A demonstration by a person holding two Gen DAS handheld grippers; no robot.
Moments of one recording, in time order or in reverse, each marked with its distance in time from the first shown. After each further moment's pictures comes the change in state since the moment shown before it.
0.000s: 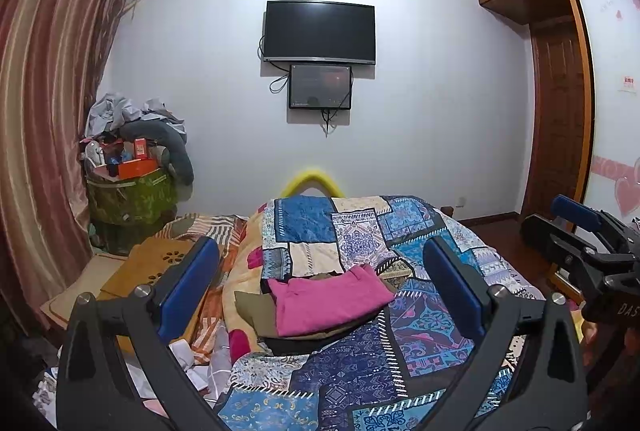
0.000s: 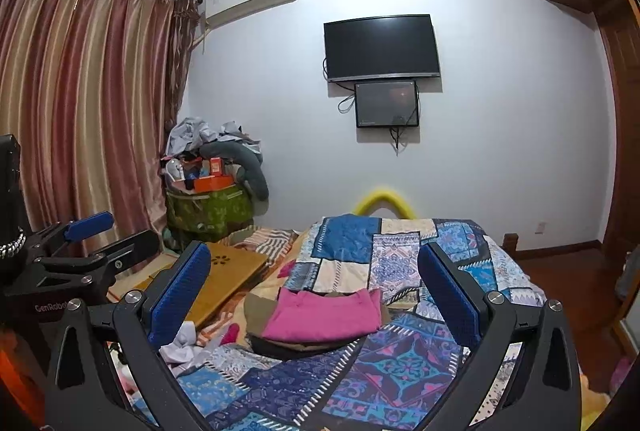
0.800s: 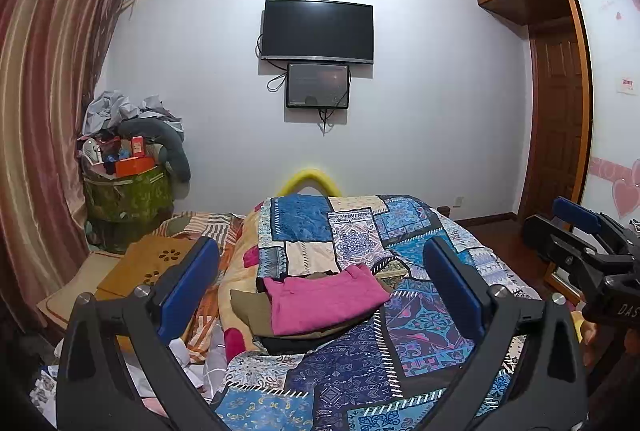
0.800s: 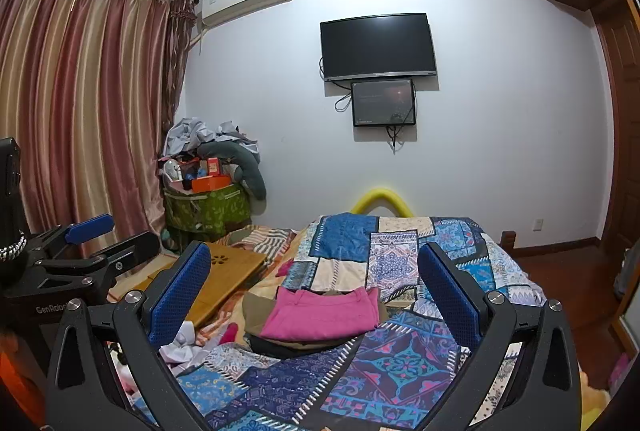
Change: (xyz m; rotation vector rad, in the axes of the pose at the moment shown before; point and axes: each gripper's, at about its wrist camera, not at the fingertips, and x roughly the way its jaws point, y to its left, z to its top) left arm 0.002 0.003 0.001 -0.005 0.004 -0.014; right arm -0.001 -0.002 0.001 0.006 0.004 -0.003
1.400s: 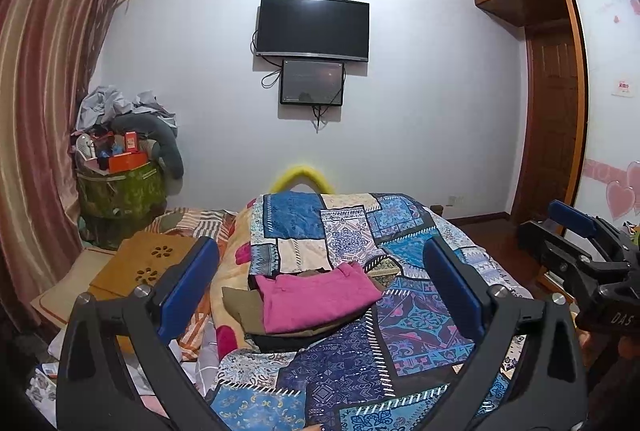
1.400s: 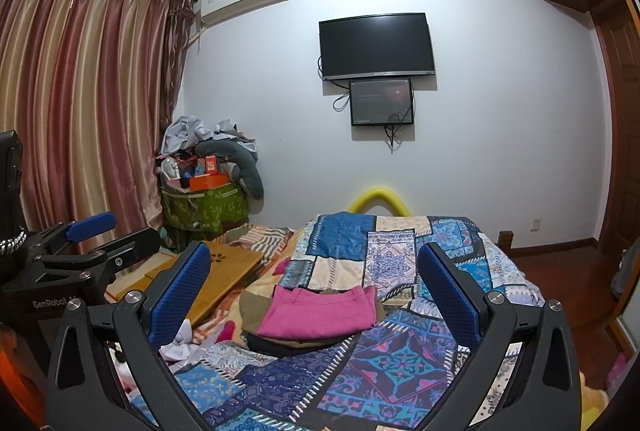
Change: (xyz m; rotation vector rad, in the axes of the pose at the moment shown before) left arm 0.002 -0.003 -0.001 -0.009 0.013 -0.029; right arm 0.001 -0.003 0.001 -0.005 0.004 -0.011
